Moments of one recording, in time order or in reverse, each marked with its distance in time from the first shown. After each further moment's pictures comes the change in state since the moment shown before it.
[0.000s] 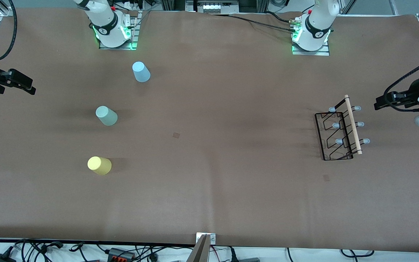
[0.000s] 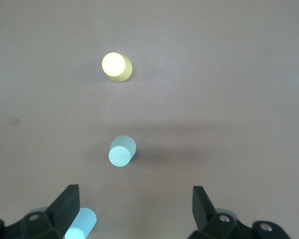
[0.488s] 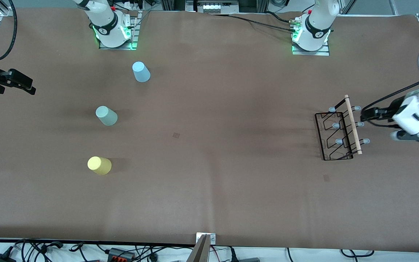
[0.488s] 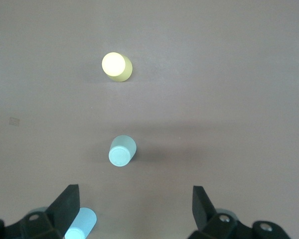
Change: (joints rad) left arm 0.005 0.052 0.000 -0.194 0.000 0.257 0.059; right arm 0.000 0.000 0.000 0.000 0.000 0.000 0.000
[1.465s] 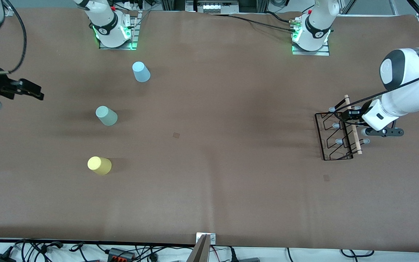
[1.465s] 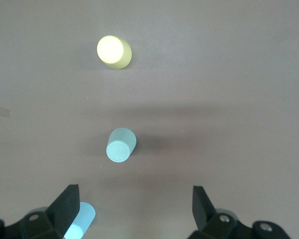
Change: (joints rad) left arm 0.007 -0.050 0.001 -0.310 0.000 0.247 0.004; right arm 0.009 0.083 0.002 -0.010 0.000 -0.004 -0.001
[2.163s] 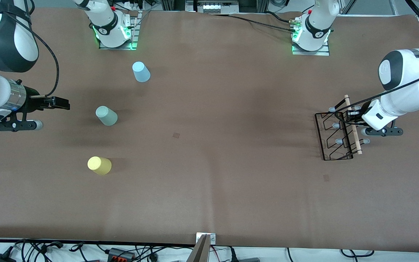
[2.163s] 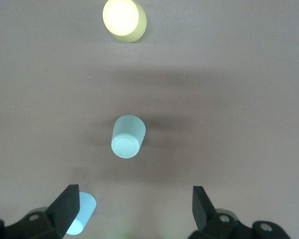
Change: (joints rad) left arm 0.018 0.001 0.000 -0.027 0.000 0.042 0.000; right arm 0.044 0.124 0.004 -0.004 0.002 0.001 0.000
